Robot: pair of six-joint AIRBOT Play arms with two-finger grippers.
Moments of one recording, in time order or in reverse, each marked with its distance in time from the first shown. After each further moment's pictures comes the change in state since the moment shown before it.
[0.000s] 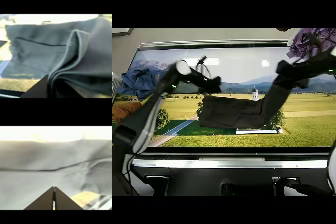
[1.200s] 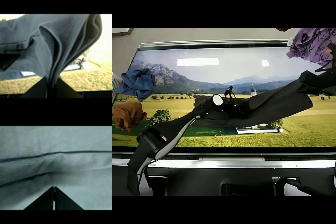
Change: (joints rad) left arm -0.333 -0.172 -0.254 -0.394 0.519 0.055; right arm -0.269 0.042 -0.048 -0.114 0.128 -0.213
